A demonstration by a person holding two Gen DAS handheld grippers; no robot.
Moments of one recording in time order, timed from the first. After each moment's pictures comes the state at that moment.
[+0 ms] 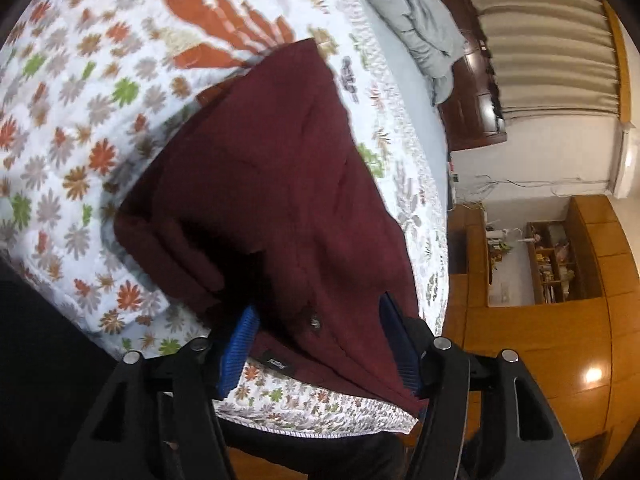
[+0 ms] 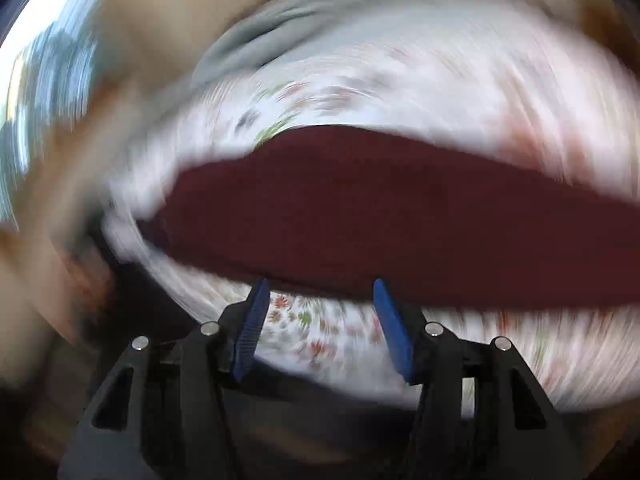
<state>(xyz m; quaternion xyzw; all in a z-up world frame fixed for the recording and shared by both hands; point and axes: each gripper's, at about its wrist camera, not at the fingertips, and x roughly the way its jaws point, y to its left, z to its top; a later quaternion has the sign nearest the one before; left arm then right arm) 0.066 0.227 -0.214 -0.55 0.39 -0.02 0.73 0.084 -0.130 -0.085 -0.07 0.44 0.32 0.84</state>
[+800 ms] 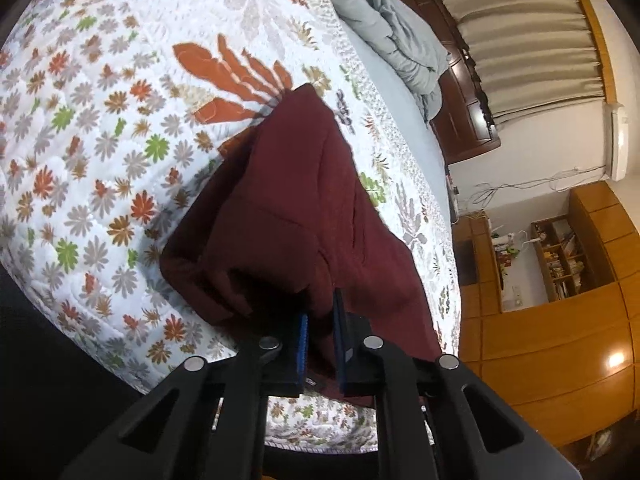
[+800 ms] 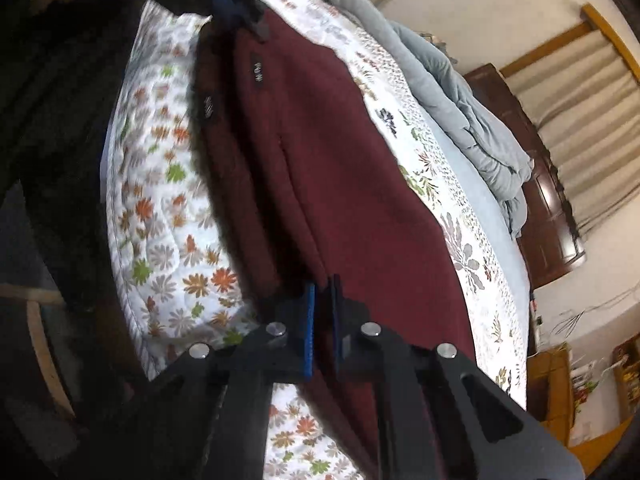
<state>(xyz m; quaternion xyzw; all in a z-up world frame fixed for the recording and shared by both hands) 0.039 0.241 -0.209 -0.52 0.36 0.01 0.78 0.041 0.037 -0.166 -0.50 0.22 0.35 0.76</state>
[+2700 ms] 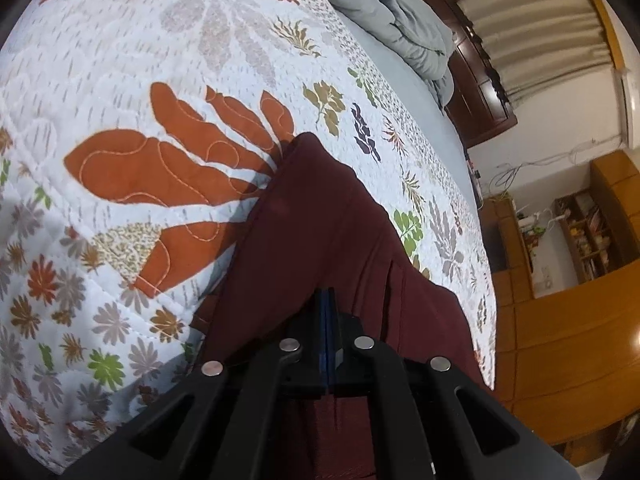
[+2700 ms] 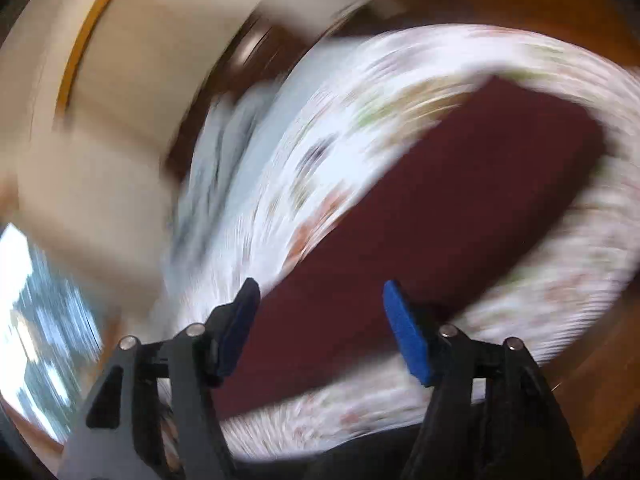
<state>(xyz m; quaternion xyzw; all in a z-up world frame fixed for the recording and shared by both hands) 0.140 0.290 -0.224 -0.47 0.40 0.02 0.79 0.110 -0.482 -0.120 0.46 0.34 0.11 0.81</state>
